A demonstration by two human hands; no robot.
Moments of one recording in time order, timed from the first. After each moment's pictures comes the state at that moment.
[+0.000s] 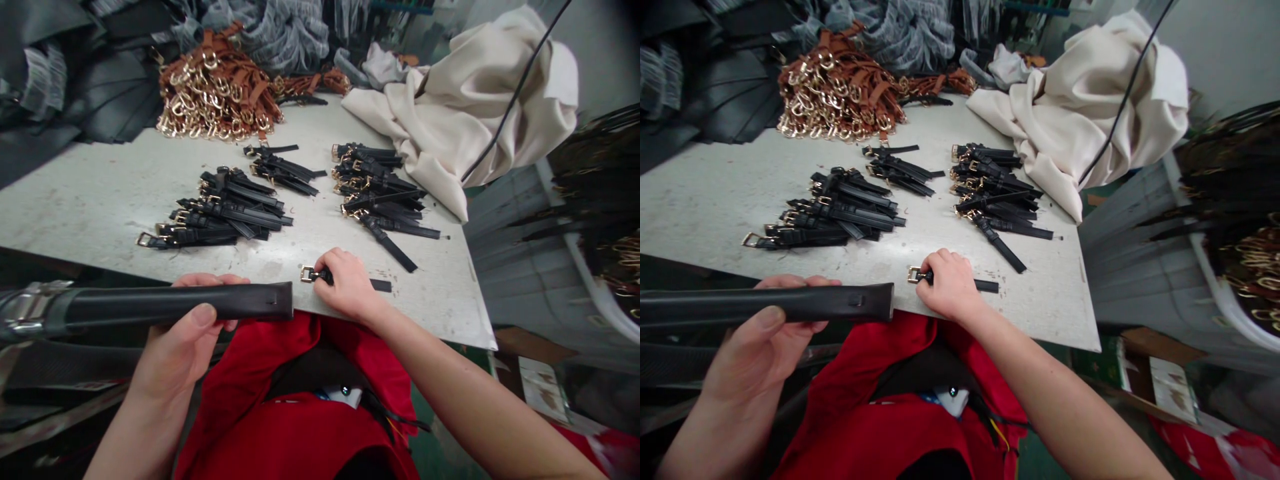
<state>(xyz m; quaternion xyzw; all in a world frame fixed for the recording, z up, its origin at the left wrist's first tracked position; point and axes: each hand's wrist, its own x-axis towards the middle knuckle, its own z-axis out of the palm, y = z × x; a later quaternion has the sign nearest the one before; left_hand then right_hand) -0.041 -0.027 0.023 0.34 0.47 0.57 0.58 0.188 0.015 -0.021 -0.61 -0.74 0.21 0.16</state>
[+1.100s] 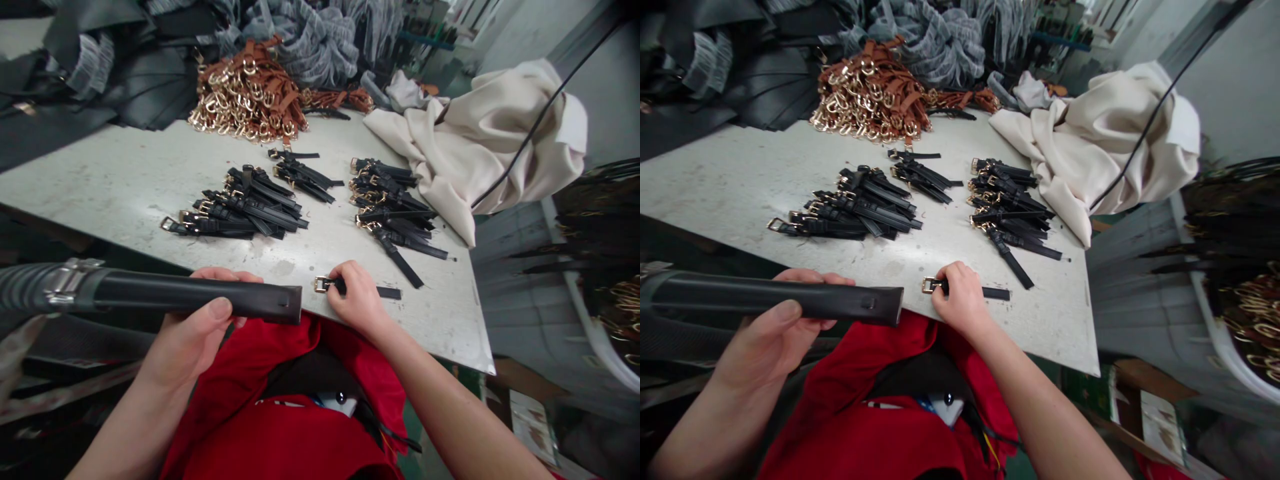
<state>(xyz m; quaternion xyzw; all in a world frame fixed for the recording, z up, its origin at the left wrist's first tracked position) -0.046 -0.037 0.019 0.34 0.45 0.58 0.59 0.193 0.005 -0.043 -0.58 -0.75 0.18 0.25</state>
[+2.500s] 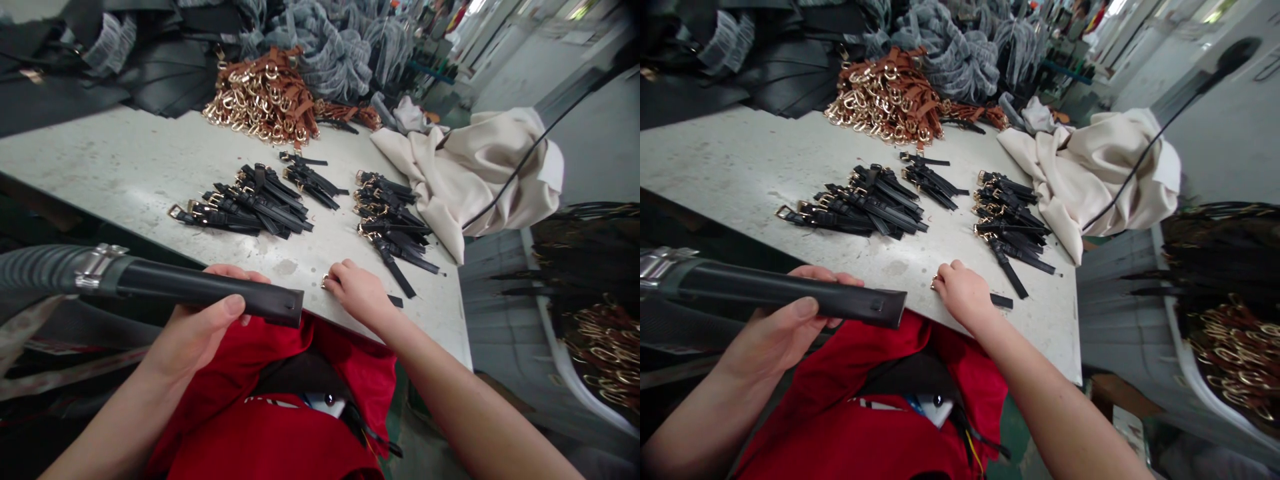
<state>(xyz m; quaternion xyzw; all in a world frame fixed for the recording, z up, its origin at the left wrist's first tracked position) -0.045 -0.043 0.016 0.31 0.42 0.58 0.62 0.186 0.023 0.005 -0.60 -0.79 0.15 -0.04</state>
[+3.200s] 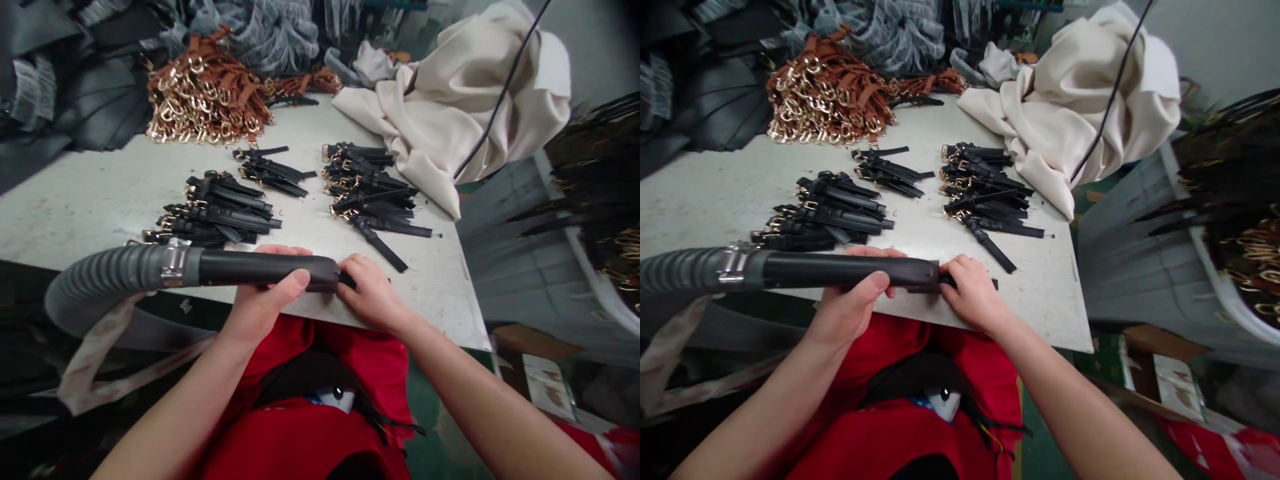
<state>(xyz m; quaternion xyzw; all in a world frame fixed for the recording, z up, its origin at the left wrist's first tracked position) 0.043 0.006 0.009 0.44 0.41 0.54 0.59 0.243 0.001 -0.033 -0.57 -0.77 0.21 0.20</state>
